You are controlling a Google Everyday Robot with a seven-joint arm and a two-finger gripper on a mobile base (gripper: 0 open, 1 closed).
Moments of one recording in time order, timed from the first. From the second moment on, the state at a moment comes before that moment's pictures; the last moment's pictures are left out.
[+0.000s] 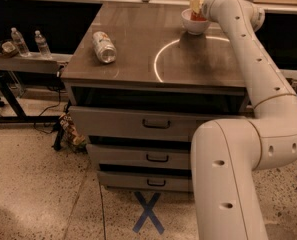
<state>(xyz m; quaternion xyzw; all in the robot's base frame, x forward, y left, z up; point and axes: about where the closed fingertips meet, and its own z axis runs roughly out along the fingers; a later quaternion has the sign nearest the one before) 0.986 -0.235 0.935 -0.09 0.75 0.05 0.65</state>
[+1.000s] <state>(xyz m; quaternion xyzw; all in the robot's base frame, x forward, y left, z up) 0.940 -0.212 1.027 -0.14 0.70 0.12 0.69</state>
